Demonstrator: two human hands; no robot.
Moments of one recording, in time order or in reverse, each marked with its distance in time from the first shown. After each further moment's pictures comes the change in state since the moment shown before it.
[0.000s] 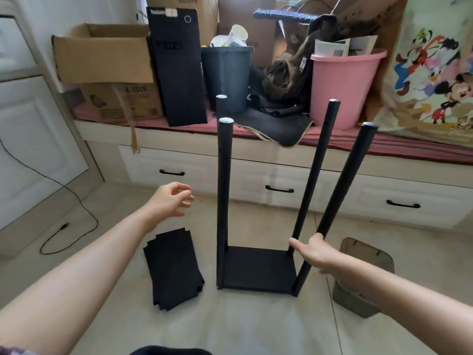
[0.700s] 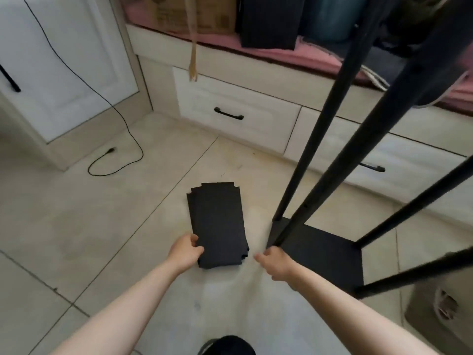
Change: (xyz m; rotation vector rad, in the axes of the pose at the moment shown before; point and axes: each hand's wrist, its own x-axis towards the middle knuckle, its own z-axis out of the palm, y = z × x) left_hand -0.009 -0.286 0.032 0.202 0.055 -0.563; right_hand 0.073 -0.069 0.251 -0.096 -0.474 -0.067
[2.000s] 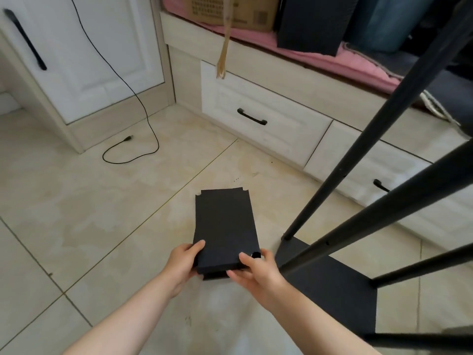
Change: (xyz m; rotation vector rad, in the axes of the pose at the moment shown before) left_hand 0.016 -0.004 0.022 -0.949 0.043 -0.230; right_hand 0.032 -0.031 0.027 0.964 -0.153 0.058
